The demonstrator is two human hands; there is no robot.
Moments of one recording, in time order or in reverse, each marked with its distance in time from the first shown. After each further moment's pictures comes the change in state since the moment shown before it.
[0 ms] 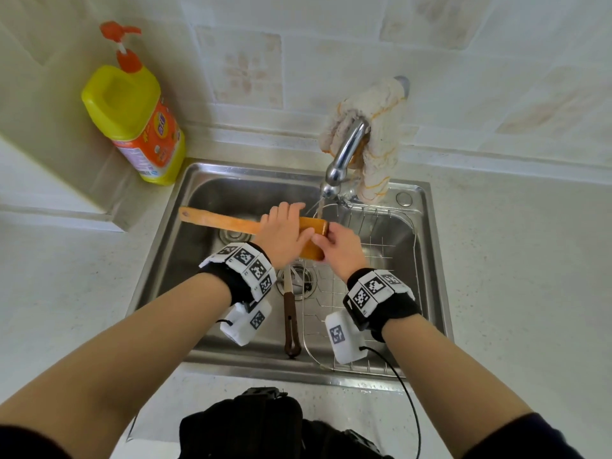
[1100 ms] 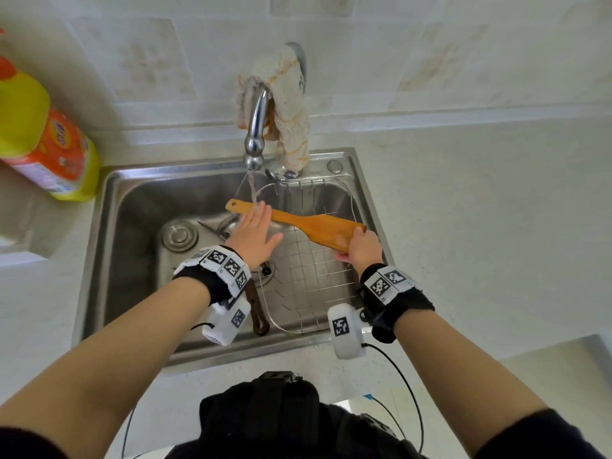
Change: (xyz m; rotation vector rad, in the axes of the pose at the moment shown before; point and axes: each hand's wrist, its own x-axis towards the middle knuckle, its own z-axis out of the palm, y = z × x) left_hand -0.032 -0.155 -0.036 -0.002 -0.197 -0.368; right_hand 0.051 -0.092 0.065 0.290 -0.116 0.394
